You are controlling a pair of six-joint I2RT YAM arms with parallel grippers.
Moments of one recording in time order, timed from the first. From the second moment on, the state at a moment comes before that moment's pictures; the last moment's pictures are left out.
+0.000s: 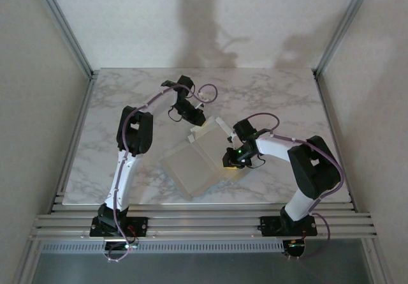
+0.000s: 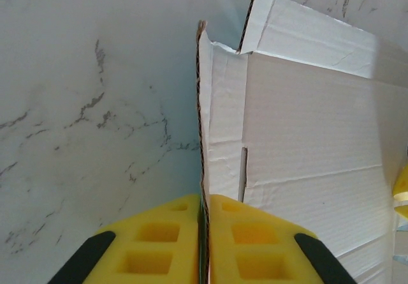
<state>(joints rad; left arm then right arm) -0.38 2.47 2.10 -1.03 0.67 0.30 0.53 1.67 0.86 -0.52 -0.46 0.43</state>
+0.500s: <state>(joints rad) -0.38 2.47 2.10 -1.03 0.67 0.31 0.53 1.65 0.86 -0.53 -0.45 0.44</state>
